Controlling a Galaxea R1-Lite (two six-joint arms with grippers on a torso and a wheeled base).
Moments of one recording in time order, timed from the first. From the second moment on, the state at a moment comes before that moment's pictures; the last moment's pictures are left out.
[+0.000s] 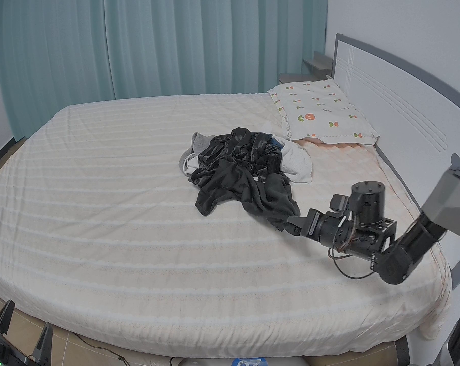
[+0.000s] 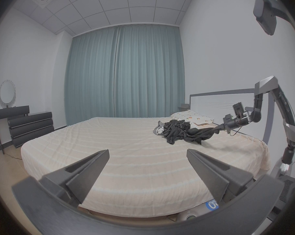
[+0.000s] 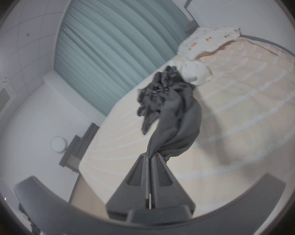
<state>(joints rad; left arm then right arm) 0.00 0.02 -0.02 0.00 -0.05 0.01 0.46 2.02 -0.69 -1.07 0.19 0.67</state>
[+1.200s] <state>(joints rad) -0.24 0.93 -0.34 -0.33 -0.23 0.09 0.51 1.52 -0.48 -1.12 0.40 0.67</state>
